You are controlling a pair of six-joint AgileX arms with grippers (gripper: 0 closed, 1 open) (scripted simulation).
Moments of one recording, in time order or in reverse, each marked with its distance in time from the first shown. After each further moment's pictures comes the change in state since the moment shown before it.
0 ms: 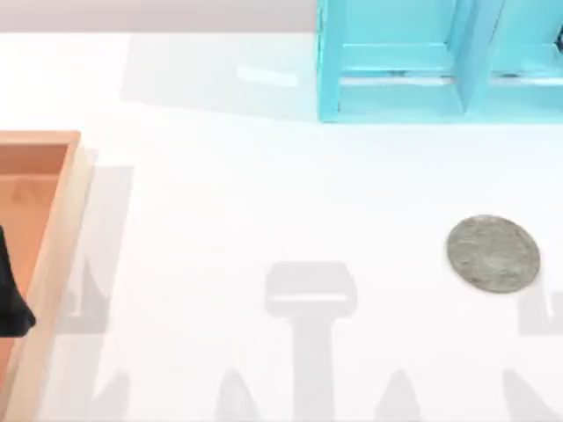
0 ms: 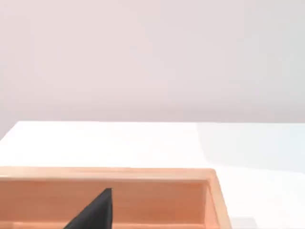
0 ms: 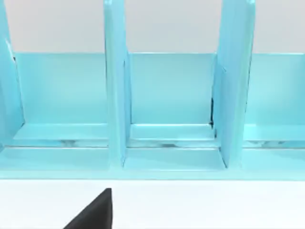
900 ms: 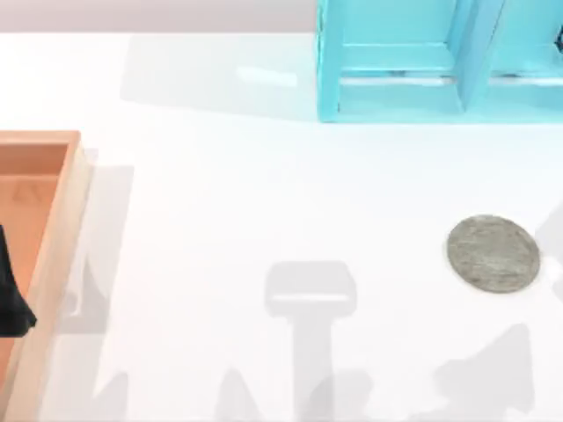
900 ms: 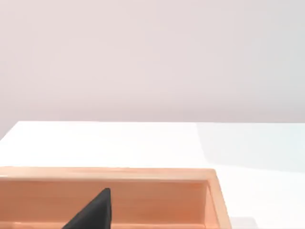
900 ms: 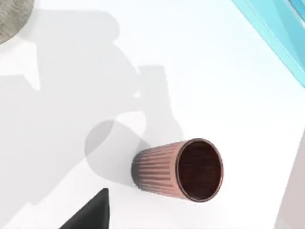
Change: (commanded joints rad) left arm 0.000 0.000 0.000 0.000 0.000 0.000; right arm -0.173 0.864 0.728 -0.636 -0.002 -0.904
